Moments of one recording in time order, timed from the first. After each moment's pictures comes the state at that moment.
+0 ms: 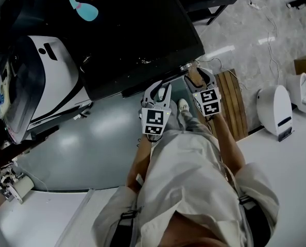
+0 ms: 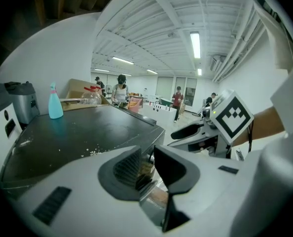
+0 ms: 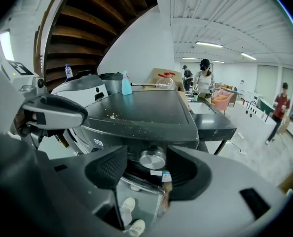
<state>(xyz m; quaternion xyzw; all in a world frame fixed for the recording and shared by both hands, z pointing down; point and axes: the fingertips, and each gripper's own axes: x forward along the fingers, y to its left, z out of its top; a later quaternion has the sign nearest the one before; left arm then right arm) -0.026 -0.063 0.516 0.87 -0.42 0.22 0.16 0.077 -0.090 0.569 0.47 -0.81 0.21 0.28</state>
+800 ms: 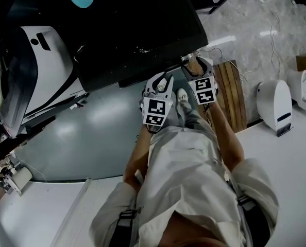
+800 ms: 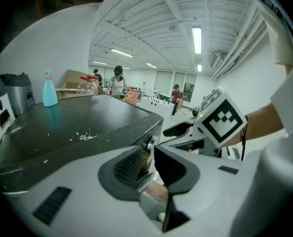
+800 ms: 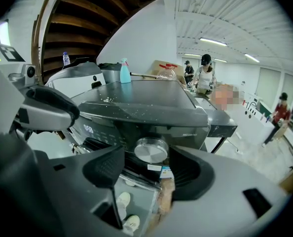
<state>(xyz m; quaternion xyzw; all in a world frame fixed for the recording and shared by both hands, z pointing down) -0.016 -0.058 0.559 0.86 -0.40 0.24 0.18 0.071 -0.099 0.620 0.47 -0.80 0.20 0.32</state>
